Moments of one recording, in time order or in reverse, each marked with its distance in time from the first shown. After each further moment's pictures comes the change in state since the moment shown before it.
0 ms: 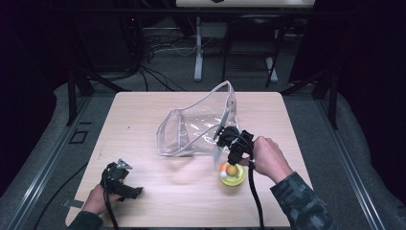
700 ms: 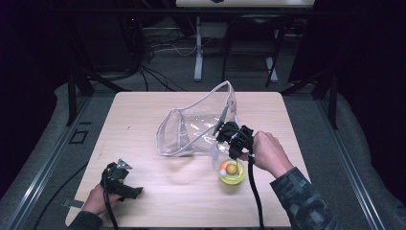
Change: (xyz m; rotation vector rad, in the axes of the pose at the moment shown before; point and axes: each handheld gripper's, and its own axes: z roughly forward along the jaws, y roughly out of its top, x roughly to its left) left arm 0.000 0.000 0.000 -0.003 -0.001 0.002; right arm -0.006 0.007 -0.009 0.024 -0.004 -0.003
